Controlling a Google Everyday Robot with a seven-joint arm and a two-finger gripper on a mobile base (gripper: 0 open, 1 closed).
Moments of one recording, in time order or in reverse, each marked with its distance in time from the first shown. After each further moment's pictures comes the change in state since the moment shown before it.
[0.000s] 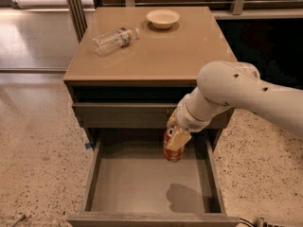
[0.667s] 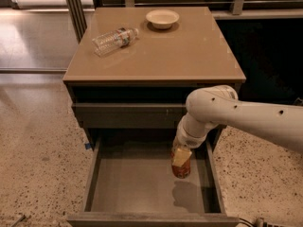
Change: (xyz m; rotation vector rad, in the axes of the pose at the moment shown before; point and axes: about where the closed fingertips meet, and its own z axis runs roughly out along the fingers) arm 0.065 0.014 0.087 -0.096 0.150 0.080
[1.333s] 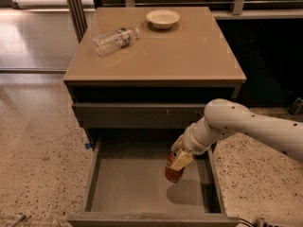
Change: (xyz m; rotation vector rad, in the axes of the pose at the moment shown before) arm 0.004 -0.001 0.037 -0.057 -0.248 0.047
